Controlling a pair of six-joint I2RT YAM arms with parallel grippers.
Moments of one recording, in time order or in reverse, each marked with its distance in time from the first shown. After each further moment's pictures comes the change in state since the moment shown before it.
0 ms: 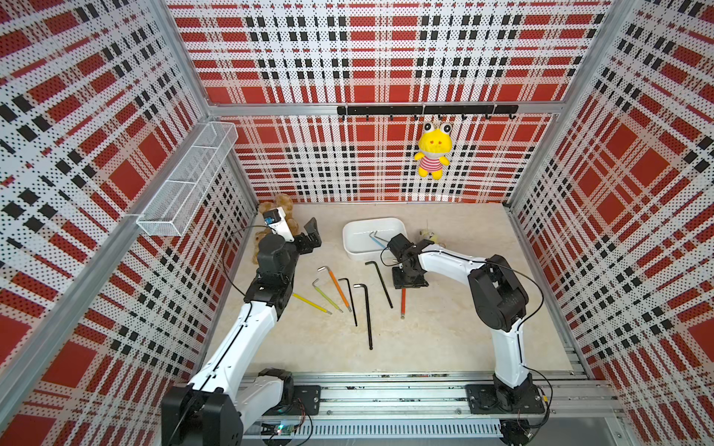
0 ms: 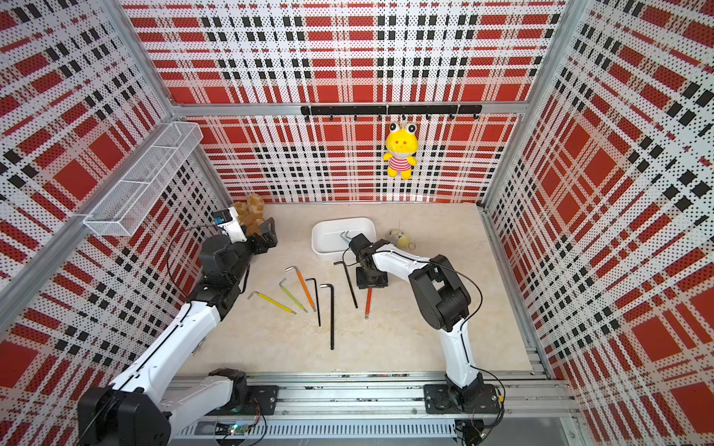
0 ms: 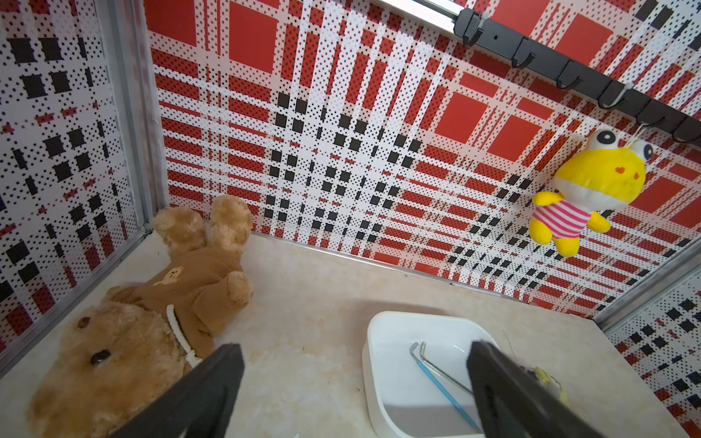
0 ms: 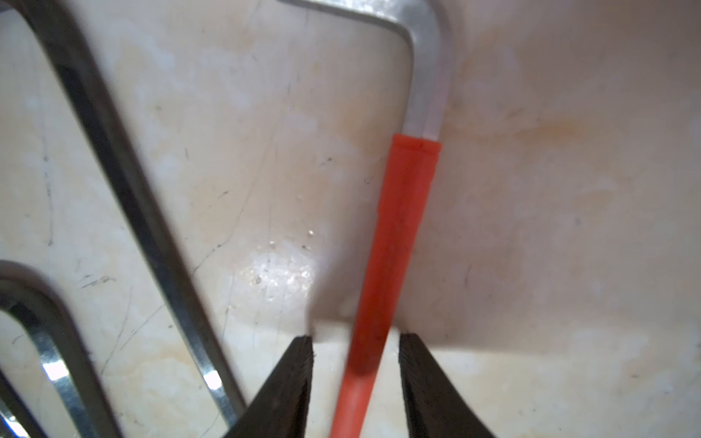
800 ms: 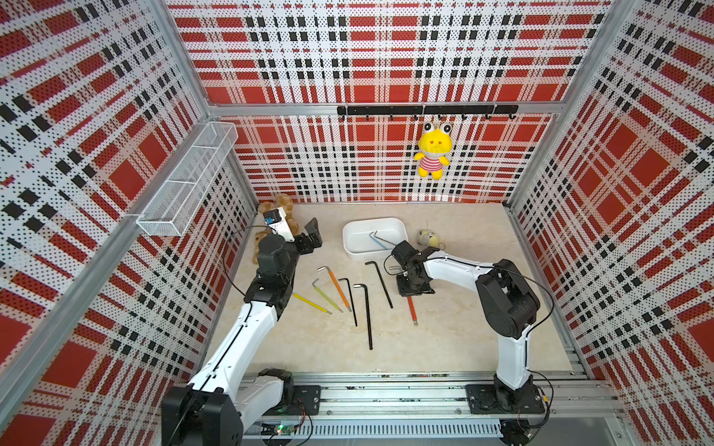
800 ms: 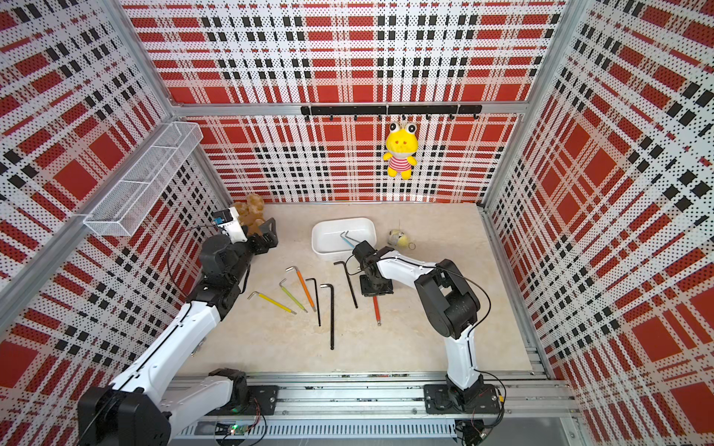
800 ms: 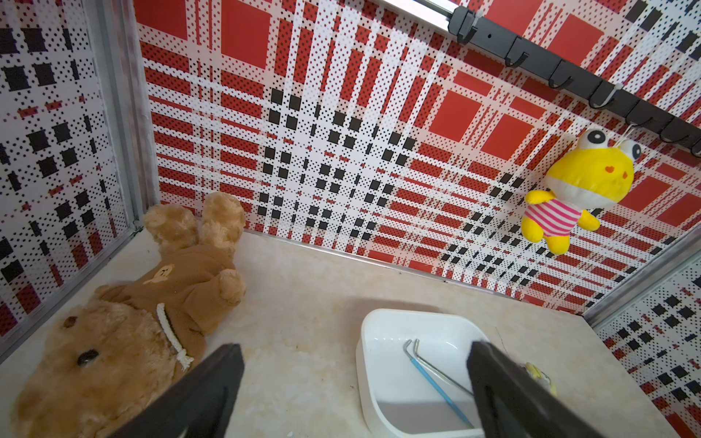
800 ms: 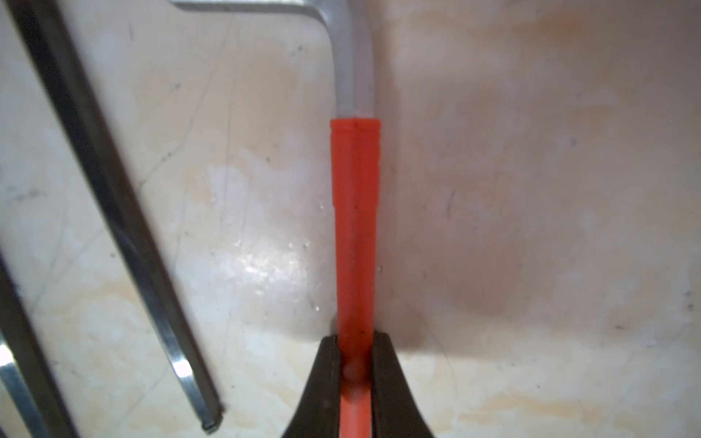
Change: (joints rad) left arm 0.000 0.000 0.000 -0.001 0.026 -0.008; right arm 0.012 -0.109 -0.153 0.025 0.013 -0.125
